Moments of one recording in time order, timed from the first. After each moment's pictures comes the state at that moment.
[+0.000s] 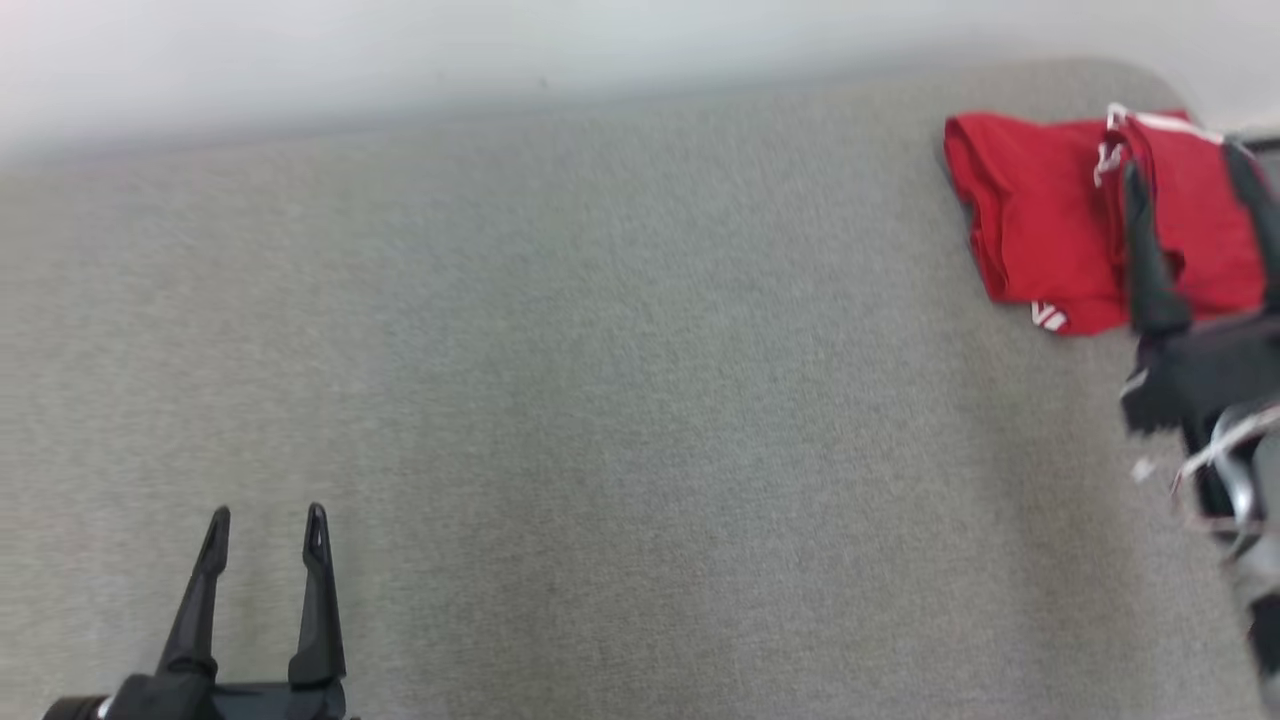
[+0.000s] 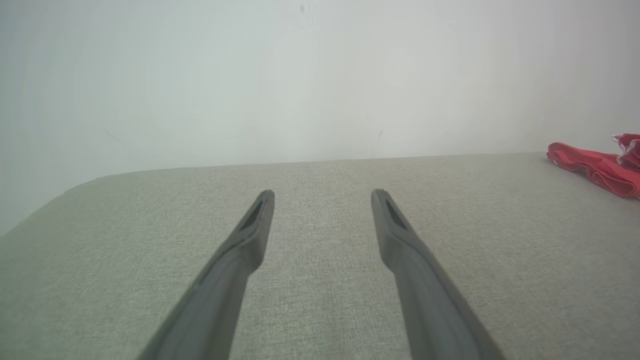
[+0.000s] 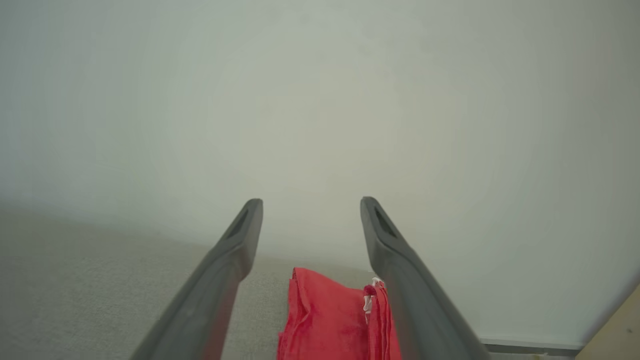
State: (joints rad) left arm 0.01 0.12 0.01 -0.04 -0.14 -0.05 -0.26; right arm -0.61 -0.43 0.12 0.42 0.23 0.13 -0.26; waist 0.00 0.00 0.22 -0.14
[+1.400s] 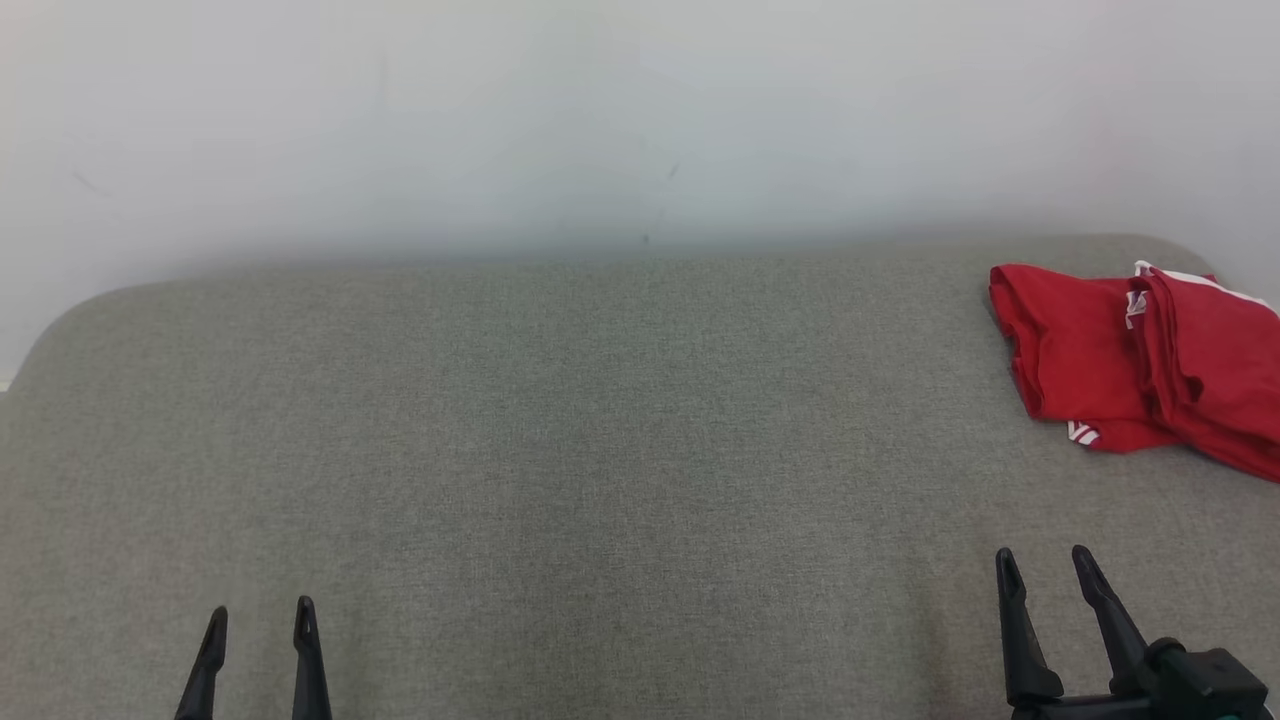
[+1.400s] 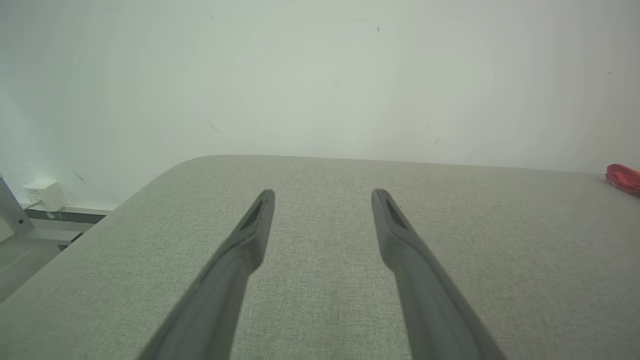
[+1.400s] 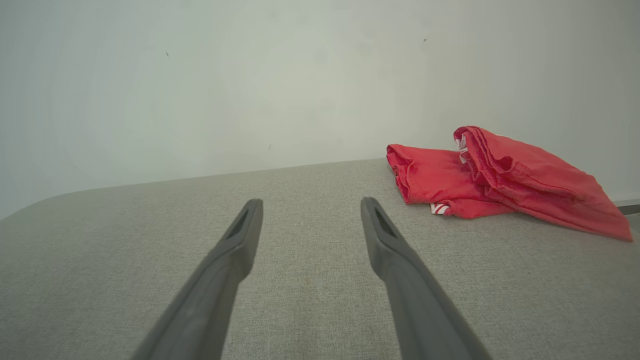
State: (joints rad) left arm 0.07 0.06 0.09 0.12 -0.13 -0.09 -0.26; right arm 0.04 -0.13 0.01 0.18 0.24 0.13 -0.26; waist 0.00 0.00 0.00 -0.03
